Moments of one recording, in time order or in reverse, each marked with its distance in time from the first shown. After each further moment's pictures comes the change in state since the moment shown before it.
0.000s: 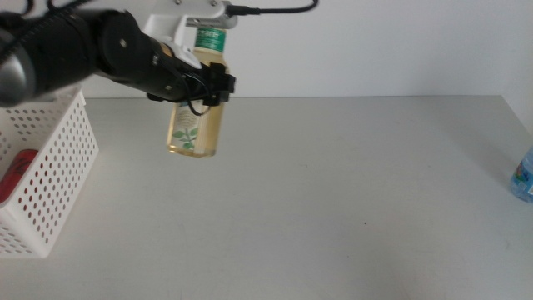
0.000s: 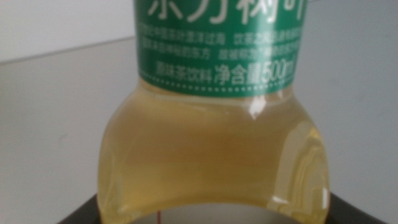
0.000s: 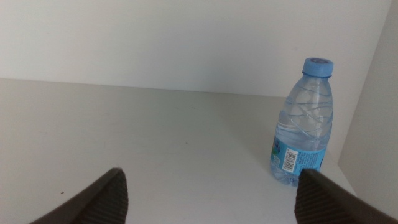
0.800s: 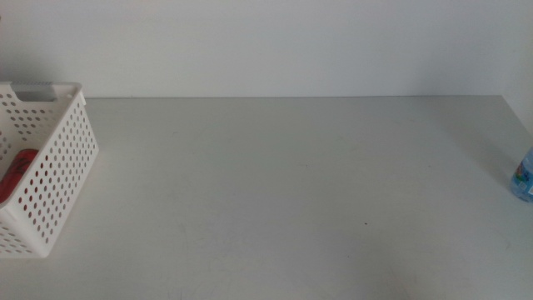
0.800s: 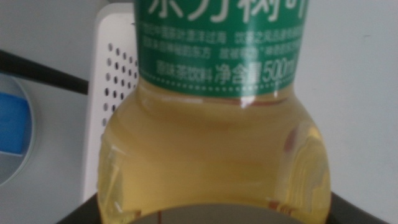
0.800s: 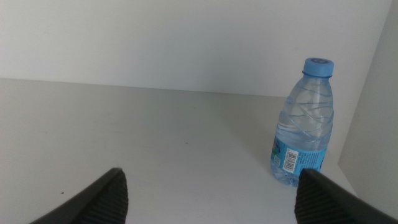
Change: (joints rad) left arm 0.570 -0.008 -0.498 0.169 0.854 0.147; right arm 0.000 0.000 0.000 0.000 0.000 0.000
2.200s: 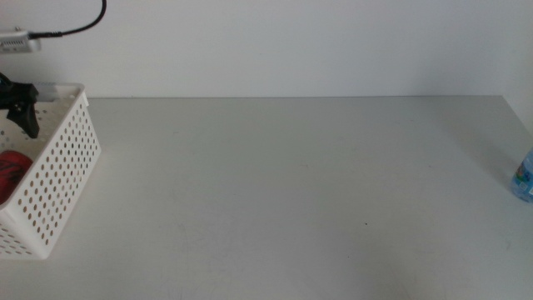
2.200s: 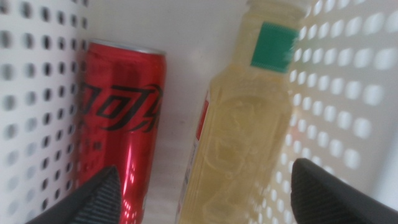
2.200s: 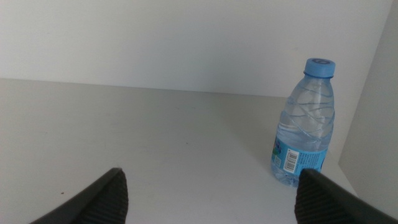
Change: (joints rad) left arm 0.059 0.230 0.119 -0.072 -0.053 0.013; right arm 0.000 0.000 0.000 0.000 0.000 0.000
